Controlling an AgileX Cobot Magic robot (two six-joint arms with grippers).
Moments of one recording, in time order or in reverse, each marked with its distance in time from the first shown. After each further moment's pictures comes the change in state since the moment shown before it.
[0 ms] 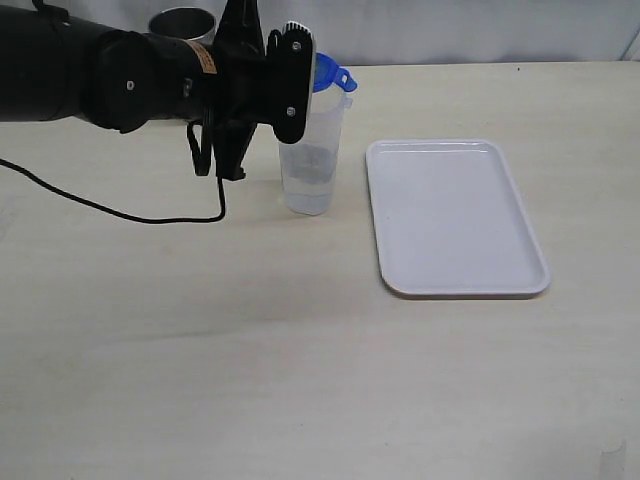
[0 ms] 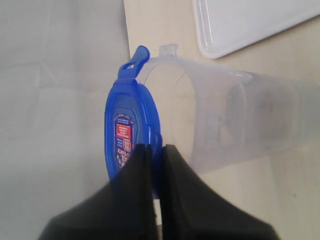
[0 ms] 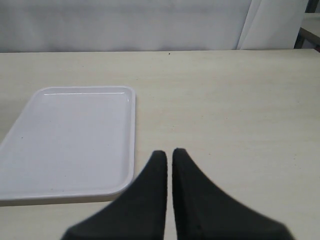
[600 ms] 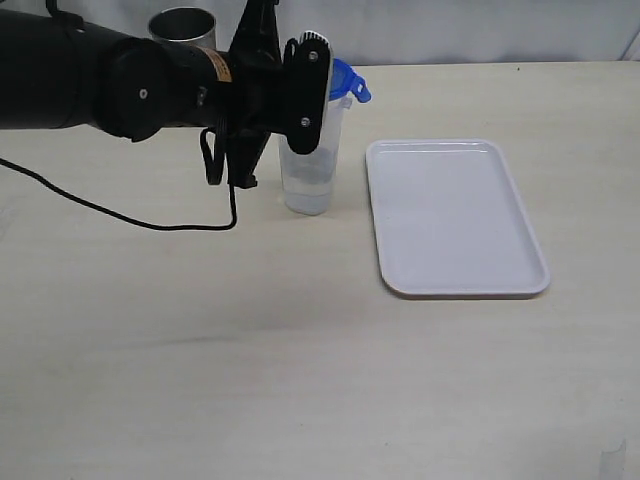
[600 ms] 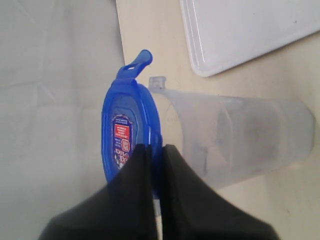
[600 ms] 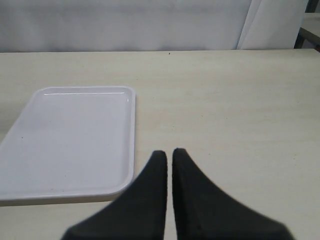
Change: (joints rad) left arm -0.039 0.000 0.000 0.000 0.005 0.000; right arm 0.000 0.000 0.000 0.000 0.000 0.000
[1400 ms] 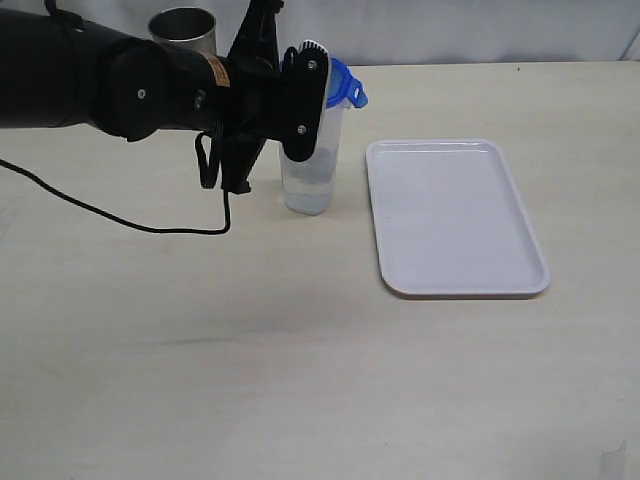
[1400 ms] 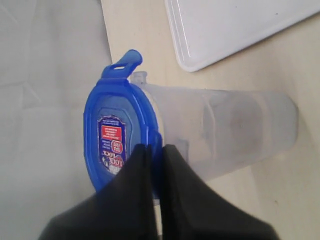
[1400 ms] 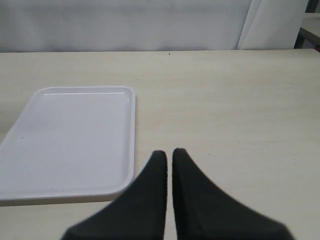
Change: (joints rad) left arm 0.000 -0.002 0.000 0.026 0.045 0.000; right arm 0.000 0.000 0.000 0.000 0.000 0.000
